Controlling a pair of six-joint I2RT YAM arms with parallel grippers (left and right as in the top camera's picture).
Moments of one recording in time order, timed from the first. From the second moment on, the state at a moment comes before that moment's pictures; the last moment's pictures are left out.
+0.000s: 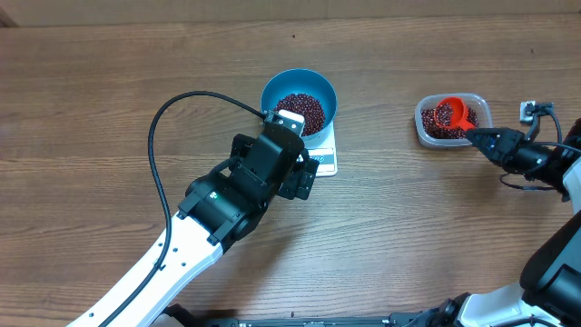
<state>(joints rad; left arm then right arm) -0.69 1.29 1.15 -0.70 -0.26 -0.26 -0.62 1.74 1.11 -0.69 -1.16 -0.27</state>
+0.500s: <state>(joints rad) -0.69 1.29 1.15 -0.70 -0.26 -0.26 -0.49 1.74 1.11 -0.71 -1.35 -0.26</state>
